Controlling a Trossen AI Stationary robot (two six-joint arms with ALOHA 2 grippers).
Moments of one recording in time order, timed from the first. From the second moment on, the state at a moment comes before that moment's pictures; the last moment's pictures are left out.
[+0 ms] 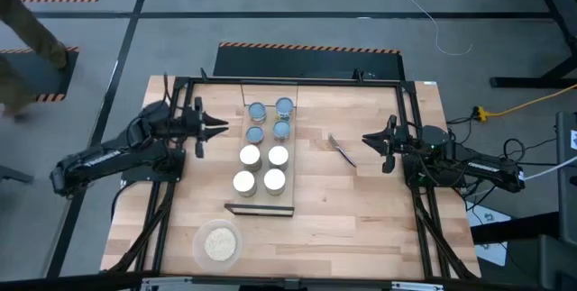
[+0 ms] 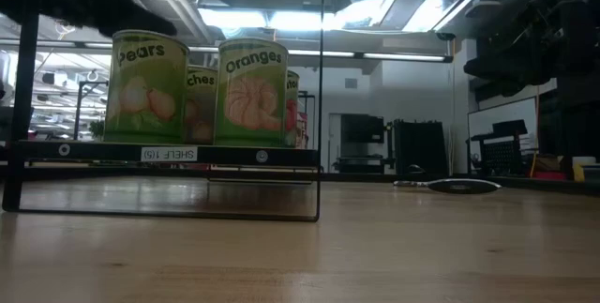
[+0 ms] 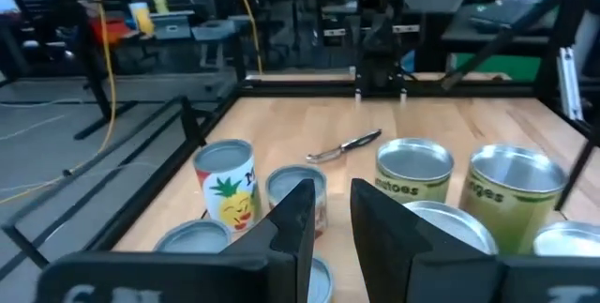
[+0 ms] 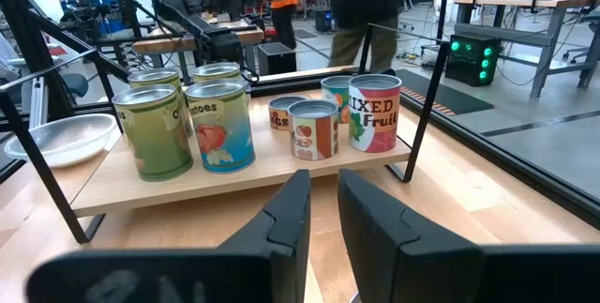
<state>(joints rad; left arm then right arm) 0.51 0.32 0.34 -0.14 0.34 0.09 -0.22 0.00 0.06 -0.12 -0.02 0.07</state>
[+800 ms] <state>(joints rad) 0.07 0.23 0.01 0.29 -0.03 0.04 -0.22 0.00 0.06 -0.12 -0.02 0.07</state>
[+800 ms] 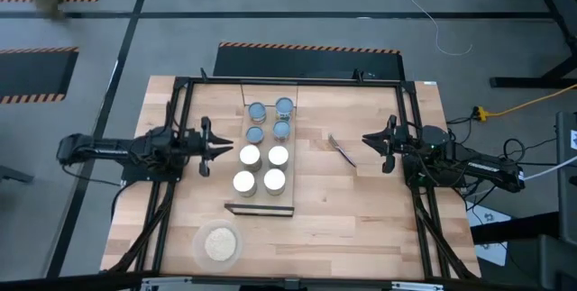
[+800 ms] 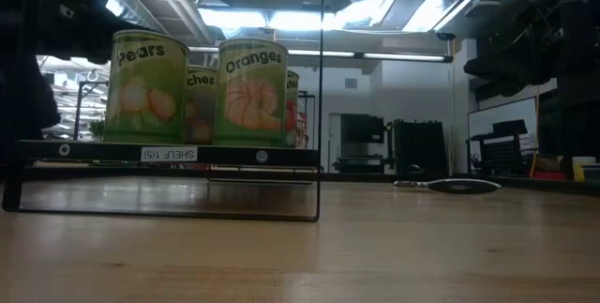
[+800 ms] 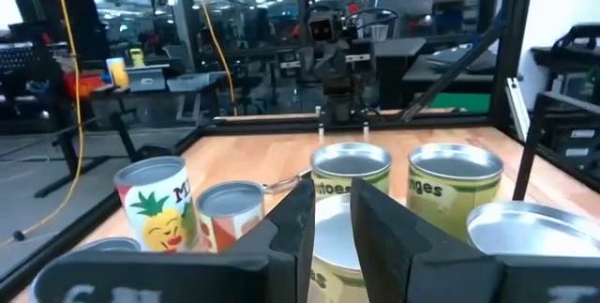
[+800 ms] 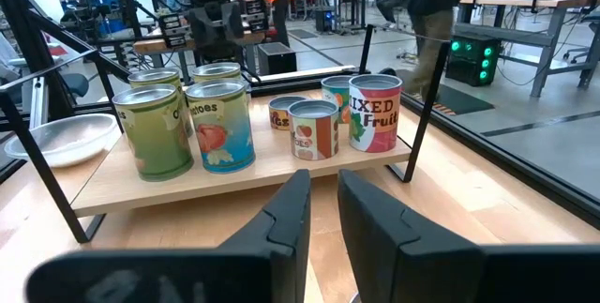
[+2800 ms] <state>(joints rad) 0.13 0.01 0.01 0.01 -0.01 -0.02 -0.22 0.00 0.06 -0.12 -0.02 0.07</state>
